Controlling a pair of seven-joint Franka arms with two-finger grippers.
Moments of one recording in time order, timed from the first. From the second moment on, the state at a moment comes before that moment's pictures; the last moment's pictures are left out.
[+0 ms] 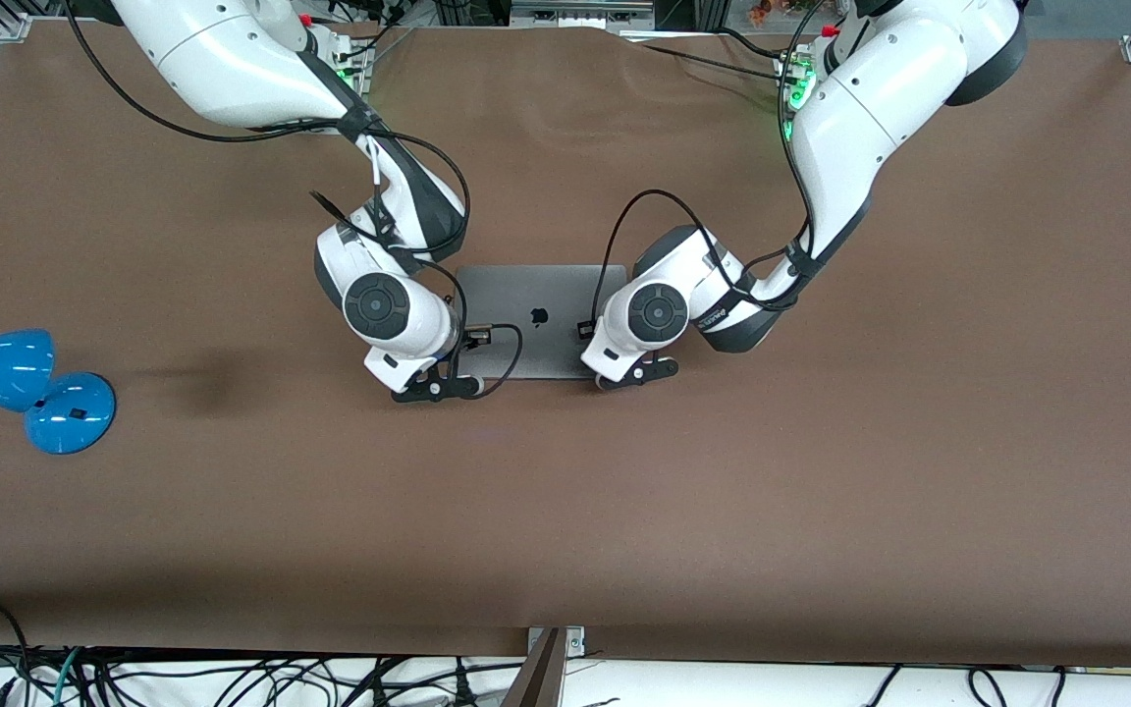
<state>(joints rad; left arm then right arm) -0.18 0.90 -0.59 -1.52 0.19 2.11 -0.99 0.24 0.68 0.34 -1.60 -0.07 2.11 0.46</state>
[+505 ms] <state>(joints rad) -0.20 0.90 -0.58 -1.50 0.19 2.10 -0.99 0.27 0.77 0.34 -1.58 -0.07 2.18 0.47</state>
